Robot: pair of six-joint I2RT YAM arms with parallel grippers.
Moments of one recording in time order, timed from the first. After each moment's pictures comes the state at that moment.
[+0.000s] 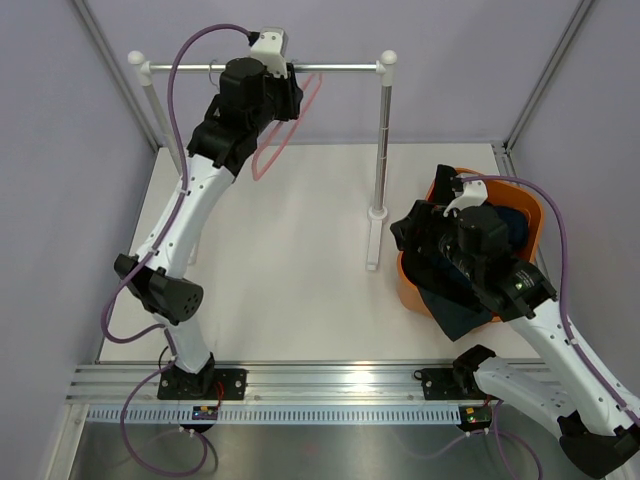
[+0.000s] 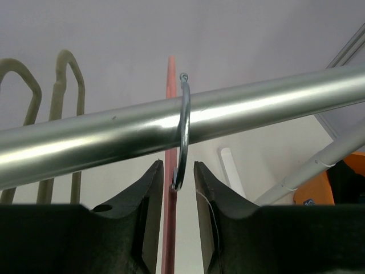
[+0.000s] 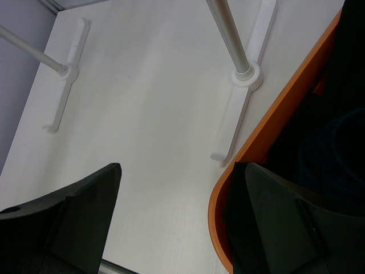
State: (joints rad) left arm -0.47 1.82 2.18 -0.51 -0.09 -0.15; right arm 0.55 0.84 1.04 -0.56 0.17 0.49
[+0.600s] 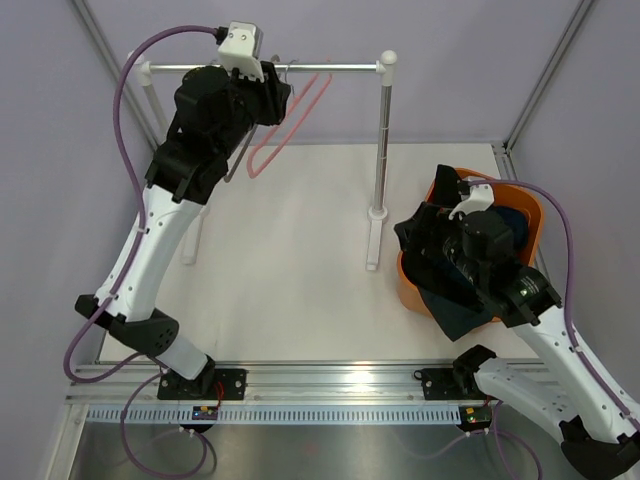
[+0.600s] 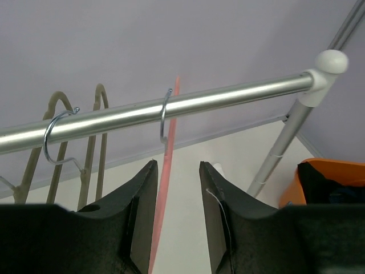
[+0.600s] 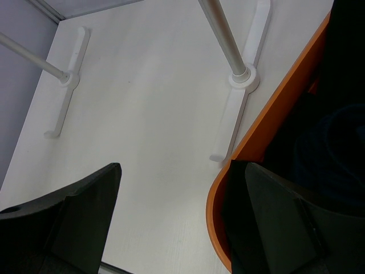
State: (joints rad) left arm -0.52 1.59 2.10 -0.51 -0.13 -0.10; right arm 0.55 0.81 1.02 -0.57 0.18 0.50
